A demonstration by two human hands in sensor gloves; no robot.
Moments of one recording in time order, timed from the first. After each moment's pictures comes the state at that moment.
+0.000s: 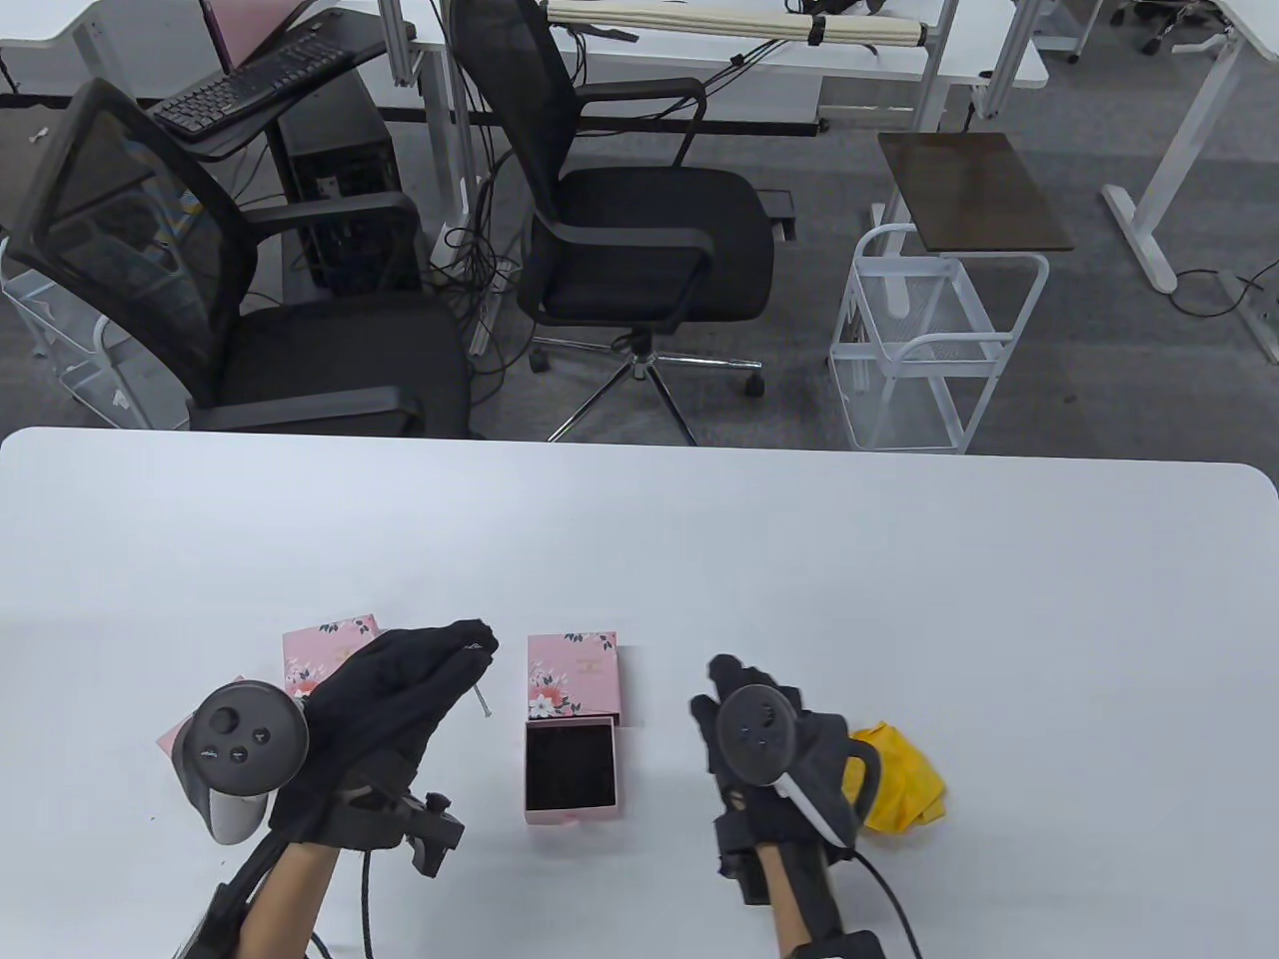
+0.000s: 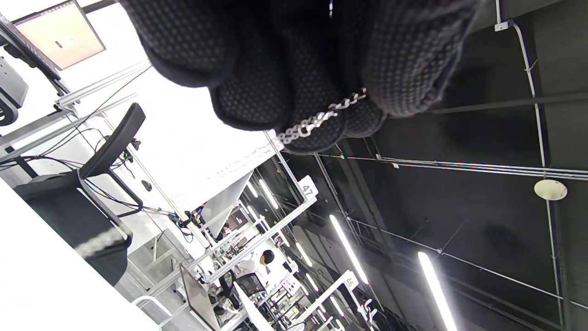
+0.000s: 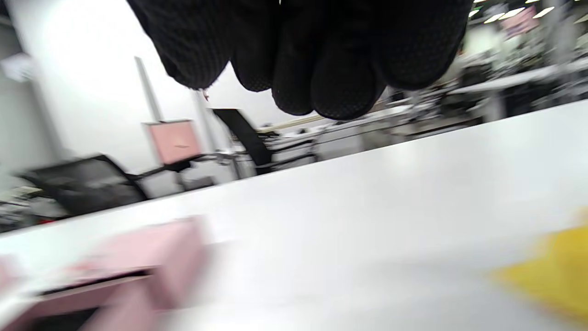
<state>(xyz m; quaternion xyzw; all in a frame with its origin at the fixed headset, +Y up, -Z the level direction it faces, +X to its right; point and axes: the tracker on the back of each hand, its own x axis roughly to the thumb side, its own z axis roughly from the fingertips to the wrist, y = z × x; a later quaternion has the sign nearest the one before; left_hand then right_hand) -0.237 -0.596 -0.278 0.18 -0.15 0.49 0.84 0.134 -0.682 -0.315 -0.03 -0.05 0.99 0.12</state>
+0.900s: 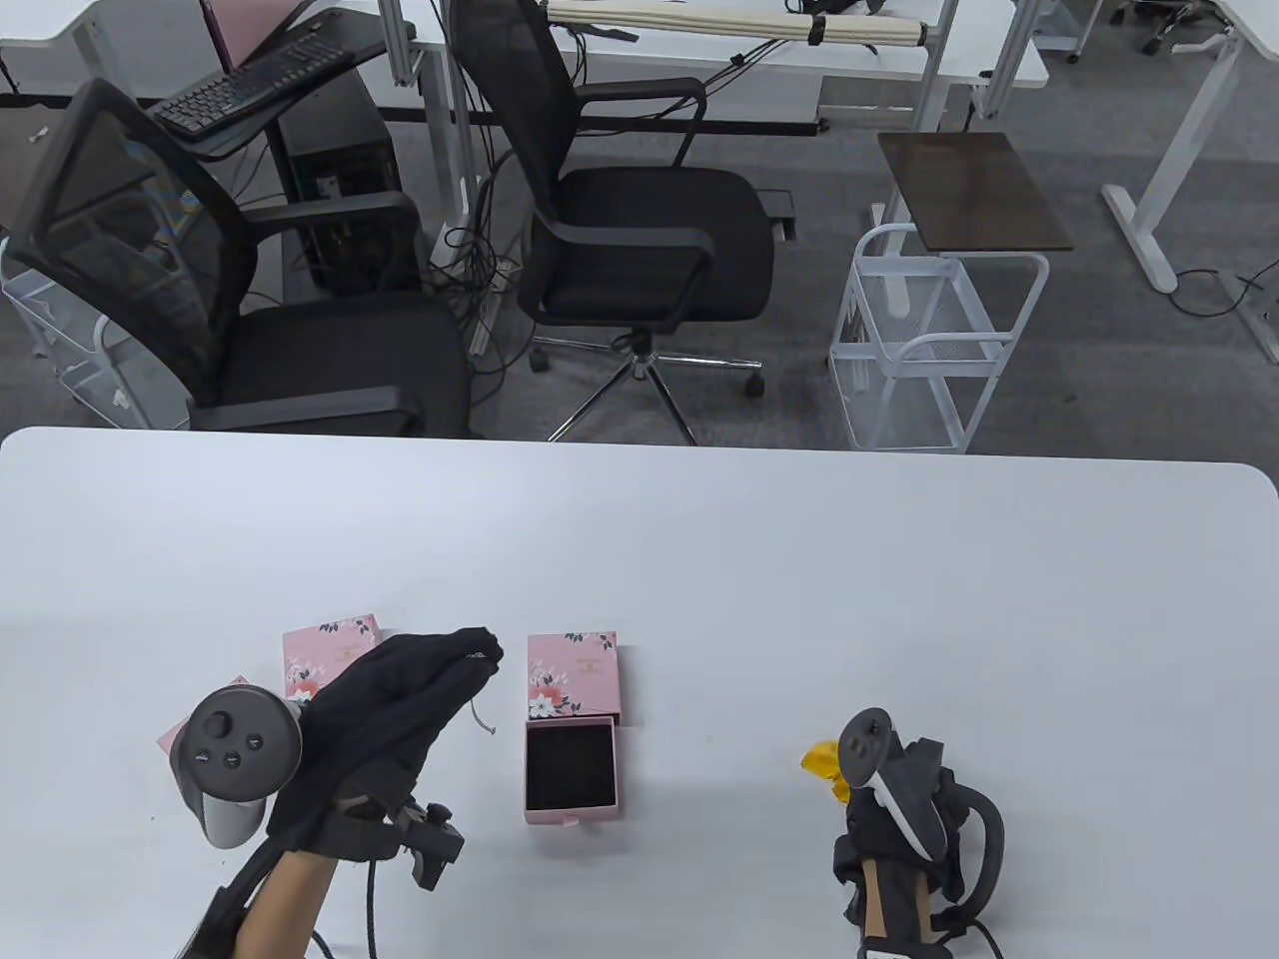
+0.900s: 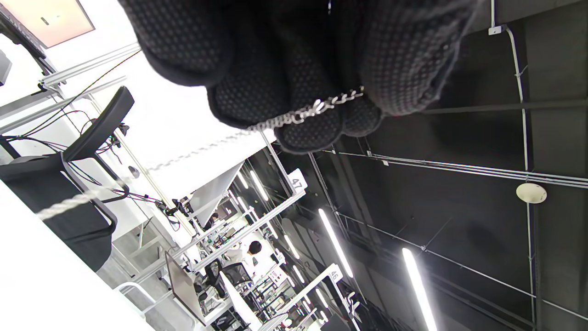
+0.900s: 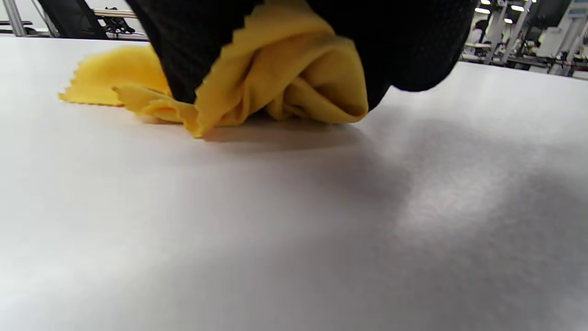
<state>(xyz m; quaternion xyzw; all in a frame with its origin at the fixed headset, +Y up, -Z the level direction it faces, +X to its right) -0.235 -0.596 -0.275 0.16 -0.17 0.50 0.83 0.211 -0.761 -0.319 -0.19 0.08 0.98 0.00</state>
